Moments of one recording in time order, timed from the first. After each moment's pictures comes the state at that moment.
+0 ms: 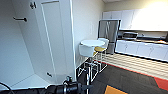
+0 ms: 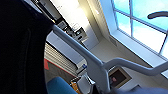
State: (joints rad) left arm 0.51 2.27 -0.90 0.42 -0.10 -0.86; right arm -1.63 2.99 -2.52 0.00 0.24 -0.04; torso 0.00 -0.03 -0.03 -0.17
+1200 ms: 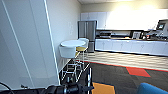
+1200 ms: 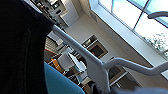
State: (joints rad) left arm 0.51 2.27 -0.86 0.43 -0.09 -0.86; right arm -1.62 2.99 -2.52 0.00 0.24 -0.03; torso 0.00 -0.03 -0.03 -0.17
